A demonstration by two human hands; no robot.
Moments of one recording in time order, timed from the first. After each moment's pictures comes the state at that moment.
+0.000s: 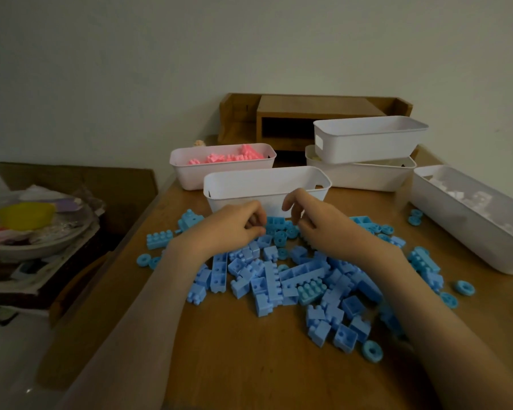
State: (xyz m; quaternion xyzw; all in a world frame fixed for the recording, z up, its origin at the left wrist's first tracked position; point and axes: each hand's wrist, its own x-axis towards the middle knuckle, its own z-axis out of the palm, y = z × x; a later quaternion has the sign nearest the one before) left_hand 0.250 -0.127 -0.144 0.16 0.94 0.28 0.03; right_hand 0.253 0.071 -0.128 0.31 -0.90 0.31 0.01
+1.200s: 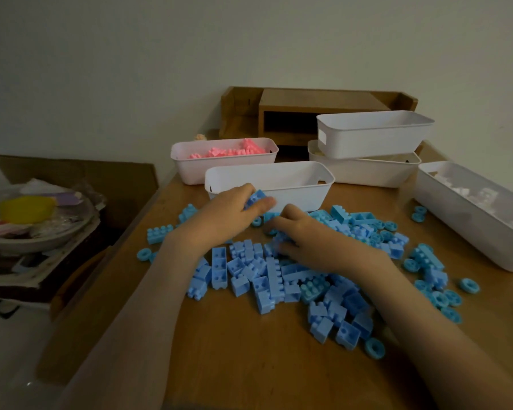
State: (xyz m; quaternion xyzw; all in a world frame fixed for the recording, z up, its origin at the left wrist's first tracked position) left_hand 0.262 -0.123 -0.129 0.12 0.94 0.31 -0.04; right_hand 0.260 0.052 -0.145 0.36 -0.91 0.19 -0.03
